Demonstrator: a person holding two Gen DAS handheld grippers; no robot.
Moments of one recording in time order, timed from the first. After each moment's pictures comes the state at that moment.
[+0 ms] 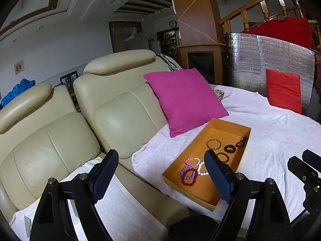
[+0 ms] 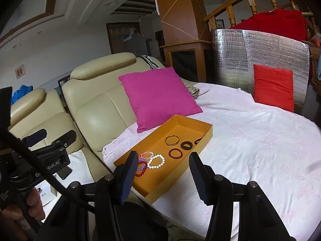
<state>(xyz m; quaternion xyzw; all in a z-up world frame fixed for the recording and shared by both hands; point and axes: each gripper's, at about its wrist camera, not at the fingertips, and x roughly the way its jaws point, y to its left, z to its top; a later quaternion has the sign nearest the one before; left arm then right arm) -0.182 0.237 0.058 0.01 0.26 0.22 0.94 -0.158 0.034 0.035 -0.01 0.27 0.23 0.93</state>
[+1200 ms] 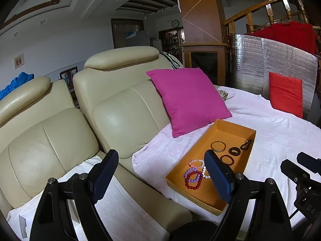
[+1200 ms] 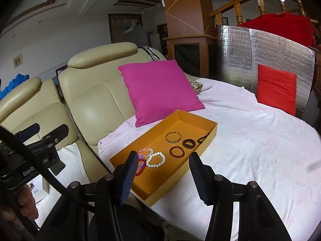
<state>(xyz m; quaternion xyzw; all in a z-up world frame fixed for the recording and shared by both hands) -0.173 0.269 0.048 -0.01 0.26 0.22 0.94 -0.138 0.073 0.021 -0.04 0.29 0.23 0.93</state>
